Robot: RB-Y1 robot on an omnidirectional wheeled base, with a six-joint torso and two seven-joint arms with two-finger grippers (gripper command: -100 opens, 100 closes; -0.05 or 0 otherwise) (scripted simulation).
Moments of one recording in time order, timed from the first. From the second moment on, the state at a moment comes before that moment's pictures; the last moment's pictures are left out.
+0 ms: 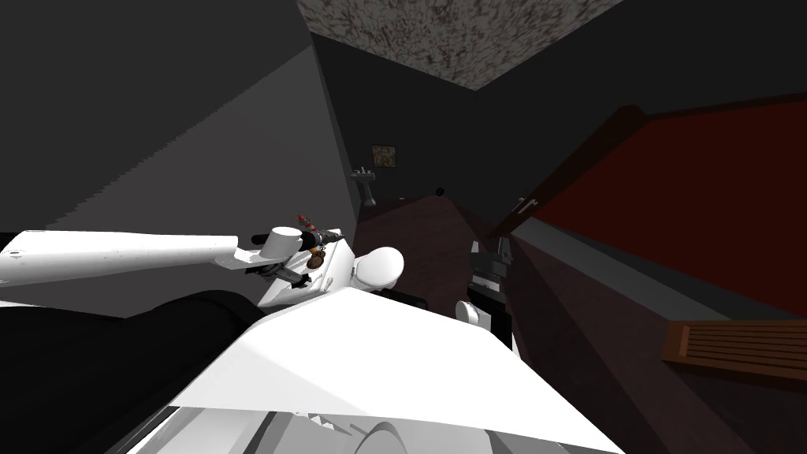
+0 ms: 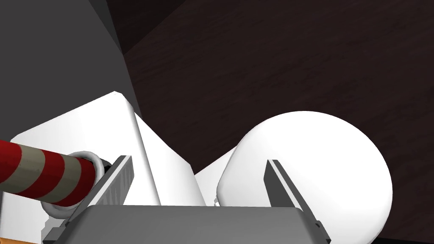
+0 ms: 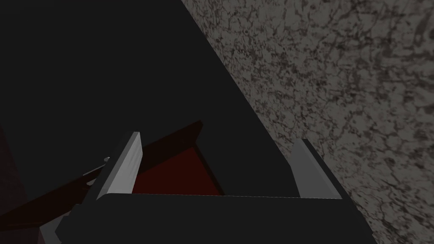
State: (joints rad) left arm 0.83 1.79 0.05 -2.00 2.91 -0.41 0.23; right arm 0.54 0.02 0.06 -2.25 -0.10 -0.37 -0.13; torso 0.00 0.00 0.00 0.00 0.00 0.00
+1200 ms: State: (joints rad) left arm 0.88 1.70 0.14 -1.74 2.69 -0.15 0.37; right arm 0.54 0.02 0.06 -2.25 -0.10 -0.37 -0.13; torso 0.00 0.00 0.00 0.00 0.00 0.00
